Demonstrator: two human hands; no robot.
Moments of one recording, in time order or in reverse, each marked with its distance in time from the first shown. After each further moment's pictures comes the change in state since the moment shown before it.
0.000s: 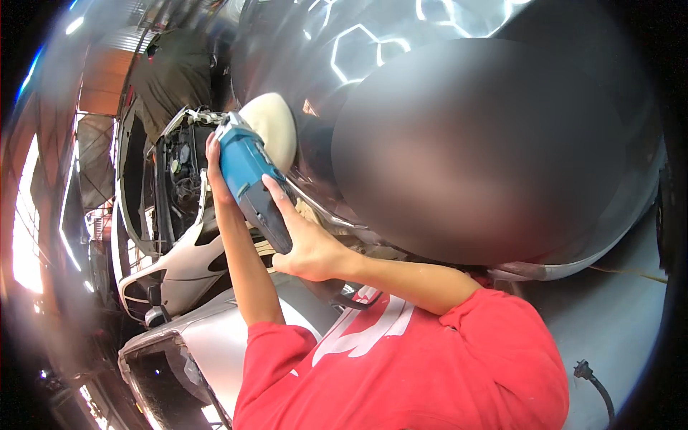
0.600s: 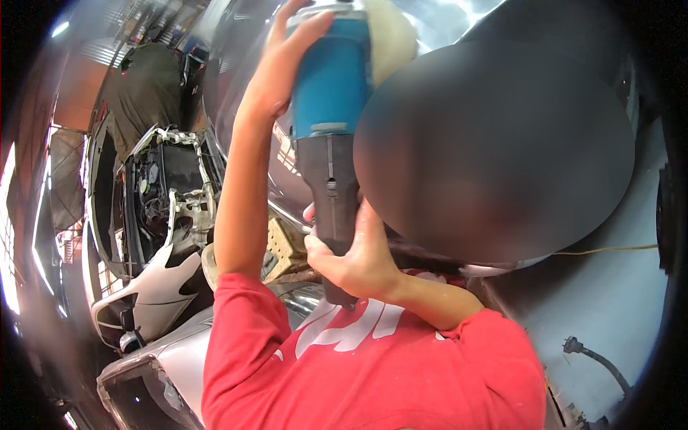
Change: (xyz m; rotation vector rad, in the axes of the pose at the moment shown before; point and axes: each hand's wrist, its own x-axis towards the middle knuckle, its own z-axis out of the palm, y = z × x) left_hand 0.010 0.064 0.259 0.232 -0.470 0.338; right_hand -0.067 -0.051 -0.044 0.138 0.474 -0.333
